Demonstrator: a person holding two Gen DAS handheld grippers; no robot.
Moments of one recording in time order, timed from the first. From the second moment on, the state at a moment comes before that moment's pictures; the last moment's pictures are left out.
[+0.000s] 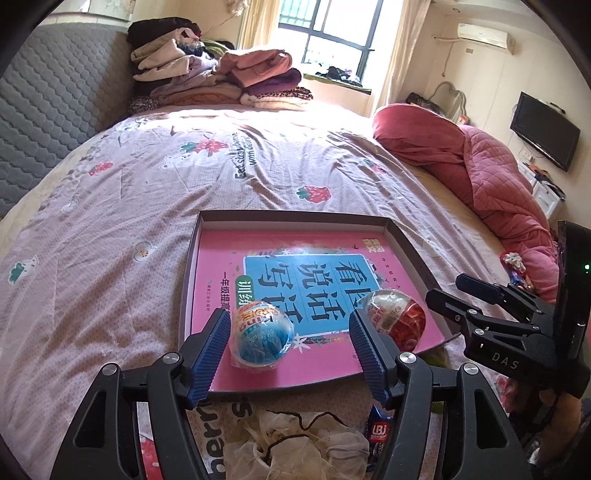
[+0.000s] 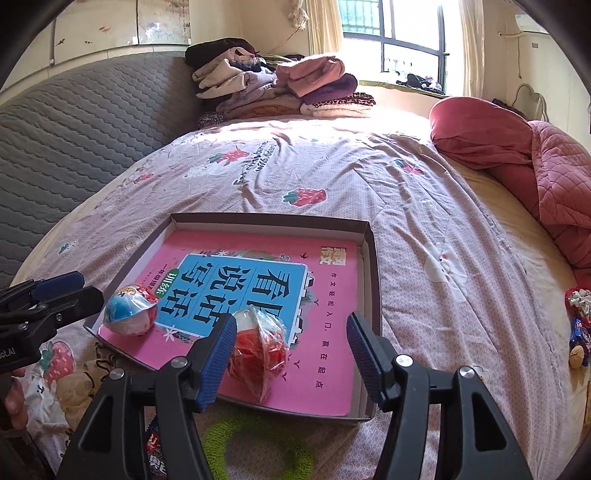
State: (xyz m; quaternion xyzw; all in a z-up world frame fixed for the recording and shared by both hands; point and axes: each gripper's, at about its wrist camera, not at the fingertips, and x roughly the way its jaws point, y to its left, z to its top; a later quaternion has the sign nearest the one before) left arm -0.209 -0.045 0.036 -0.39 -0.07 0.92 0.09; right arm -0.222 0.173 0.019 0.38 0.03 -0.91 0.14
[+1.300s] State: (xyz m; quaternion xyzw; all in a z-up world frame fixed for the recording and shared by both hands) left arm -0.105 -0.047 0.054 -0.36 -0.09 0.92 0.07; right arm -0.116 0.166 0.064 0.32 0.01 -0.93 0.18
